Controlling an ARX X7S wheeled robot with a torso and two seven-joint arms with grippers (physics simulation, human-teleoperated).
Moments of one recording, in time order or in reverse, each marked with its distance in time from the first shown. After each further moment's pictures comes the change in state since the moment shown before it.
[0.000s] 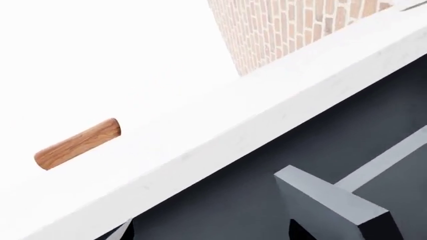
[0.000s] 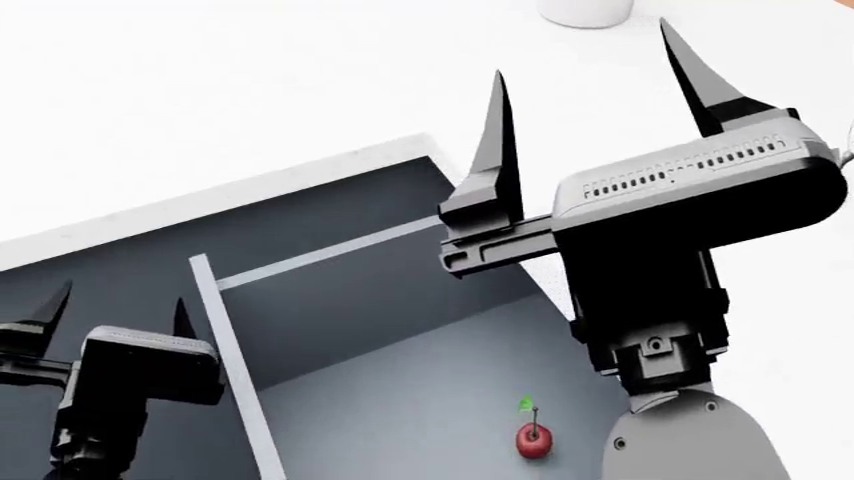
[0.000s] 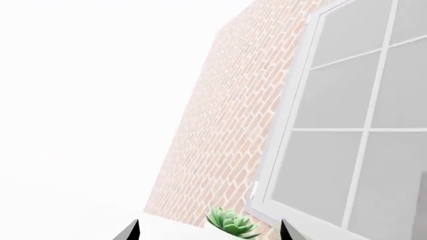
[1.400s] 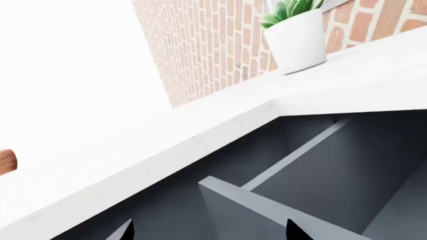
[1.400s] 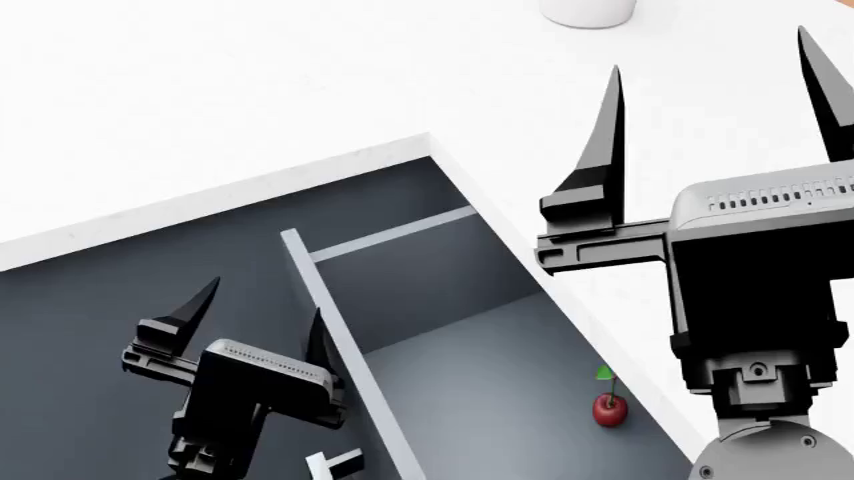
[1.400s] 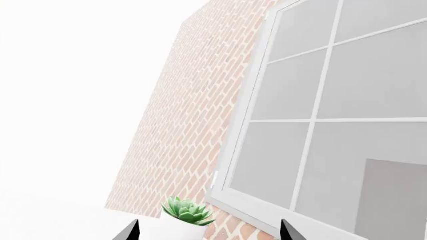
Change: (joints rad) left arm -0.020 0.124 0.585 0.002 -0.476 0.123 0.004; right arm -0.077 0.084 0.119 -0.079 0.026 0.041 0.064
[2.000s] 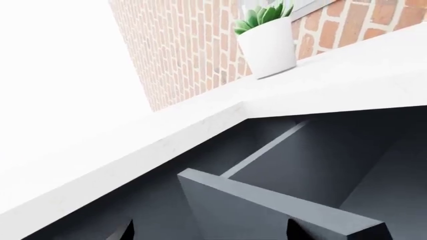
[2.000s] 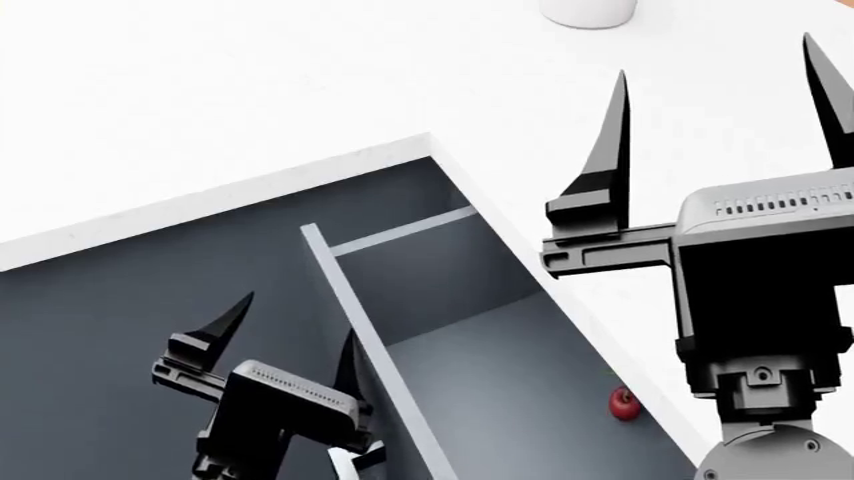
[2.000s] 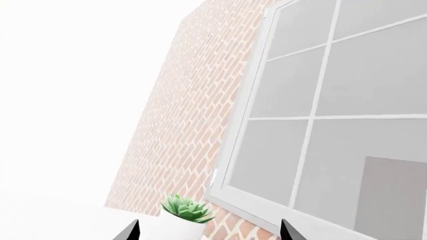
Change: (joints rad) left arm 0.014 0.006 0.207 0.031 -0.135 0.035 -0.024; right arm -0.013 0.004 0.006 0.006 0.005 -0.012 0.005
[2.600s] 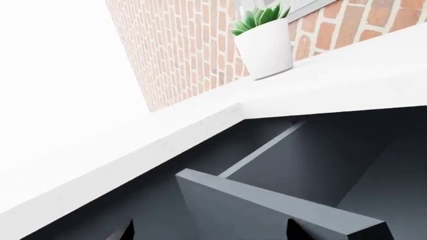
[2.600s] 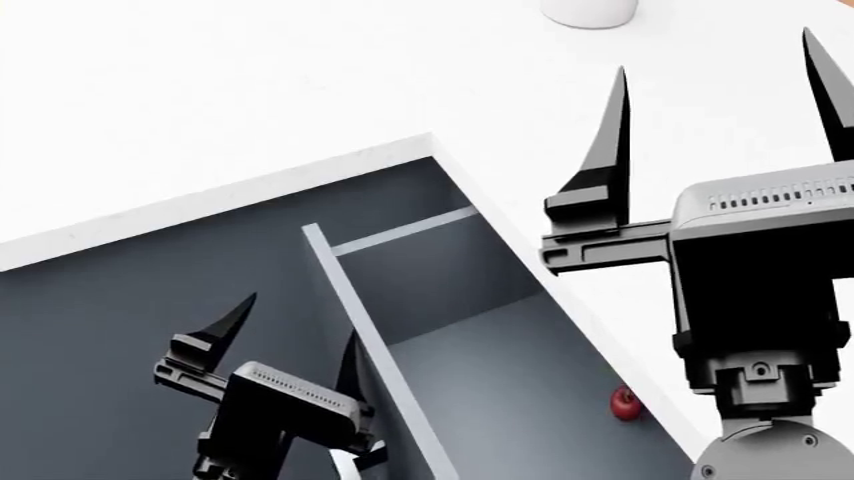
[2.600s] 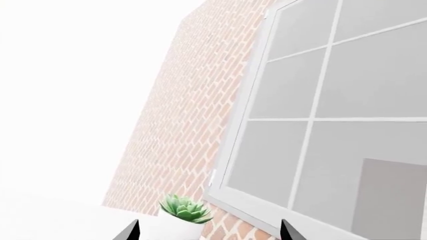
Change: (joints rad) left arm 0.000 -0.004 0.020 0.007 -0.015 0.006 0.003; right arm 0.014 0.005 -0.011 -0.002 -0.006 0.015 0.004
